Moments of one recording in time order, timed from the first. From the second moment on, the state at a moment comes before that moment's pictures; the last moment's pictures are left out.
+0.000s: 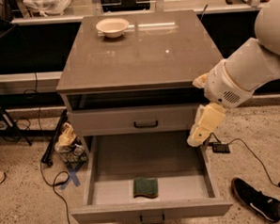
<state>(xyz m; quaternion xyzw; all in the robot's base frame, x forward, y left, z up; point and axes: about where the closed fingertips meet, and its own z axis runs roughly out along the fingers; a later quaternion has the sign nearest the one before) 0.484 -0.136 0.852 -0.59 0.77 0.12 0.23</state>
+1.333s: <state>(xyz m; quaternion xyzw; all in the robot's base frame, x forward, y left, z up) 0.504 -0.181 0.605 -0.56 0.78 0.17 0.21</state>
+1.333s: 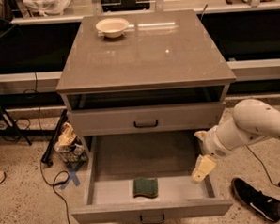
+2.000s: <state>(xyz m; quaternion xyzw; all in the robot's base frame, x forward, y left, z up) 0.509 -0.173 0.574 -0.57 0.78 0.17 0.20</state>
